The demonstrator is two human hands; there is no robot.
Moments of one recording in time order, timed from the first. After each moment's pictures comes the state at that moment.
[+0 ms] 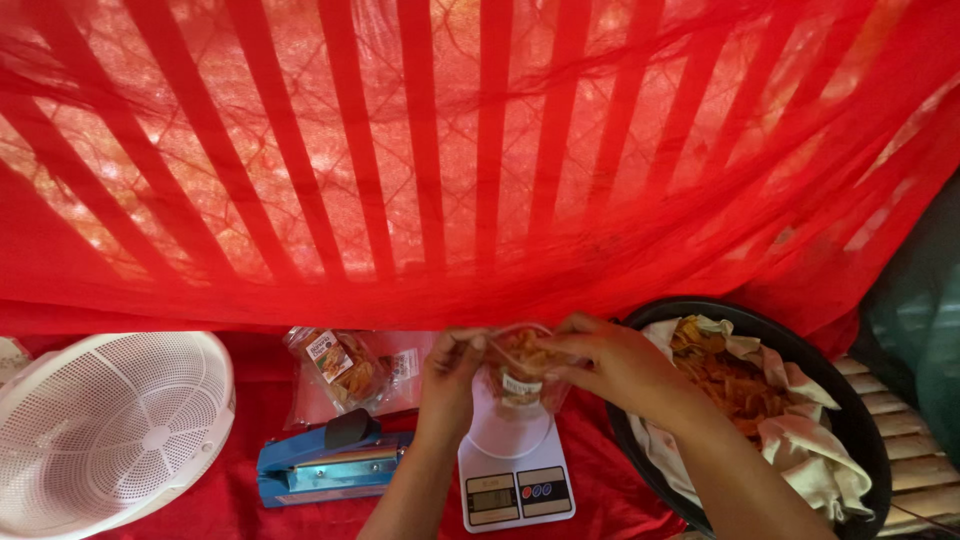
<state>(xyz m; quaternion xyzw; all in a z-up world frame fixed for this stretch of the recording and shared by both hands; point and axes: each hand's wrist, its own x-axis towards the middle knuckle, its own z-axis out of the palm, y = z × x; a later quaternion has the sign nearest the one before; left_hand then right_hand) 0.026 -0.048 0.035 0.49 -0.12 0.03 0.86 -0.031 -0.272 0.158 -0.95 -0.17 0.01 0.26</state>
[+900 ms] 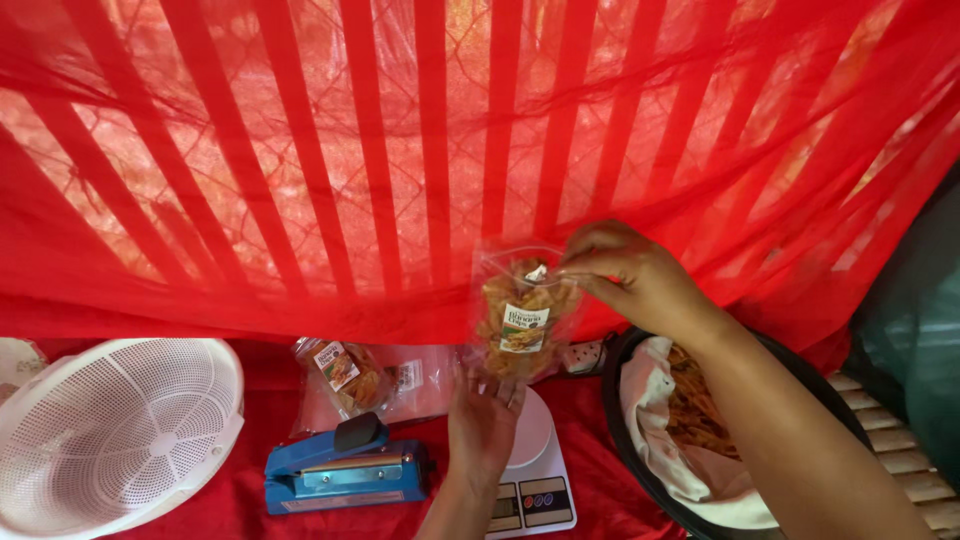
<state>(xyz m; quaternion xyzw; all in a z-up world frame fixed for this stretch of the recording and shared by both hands) 0.000 -0.076 -0.013 0.06 0.02 -0.13 0.99 0.004 -0.286 0.241 -0.84 -0.38 -0.22 0.32</state>
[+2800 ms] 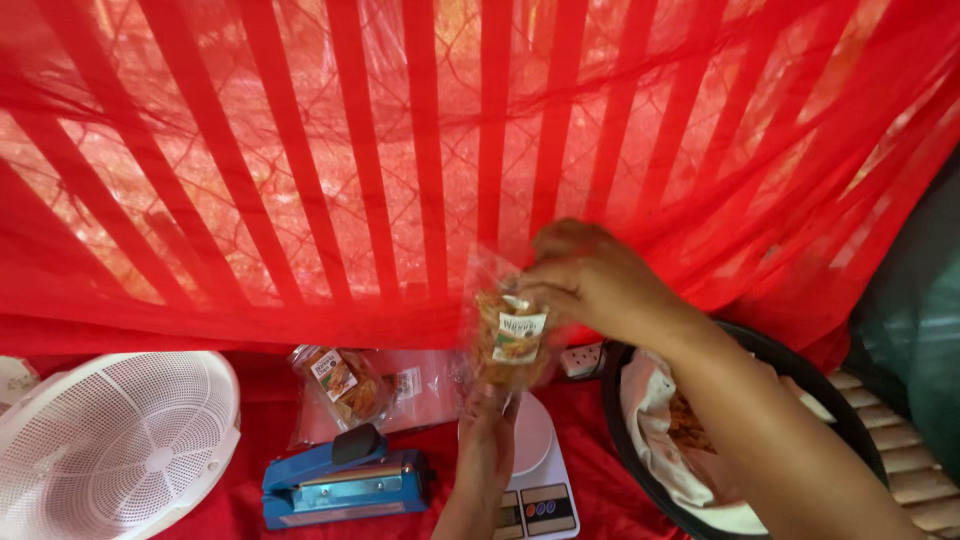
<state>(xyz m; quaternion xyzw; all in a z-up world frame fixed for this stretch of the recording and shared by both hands) -0.001 -0.088 -0.047 0.28 -0.04 -0.07 0.96 0.006 -0.251 0.268 -0.88 -0.37 -0.23 0.19</state>
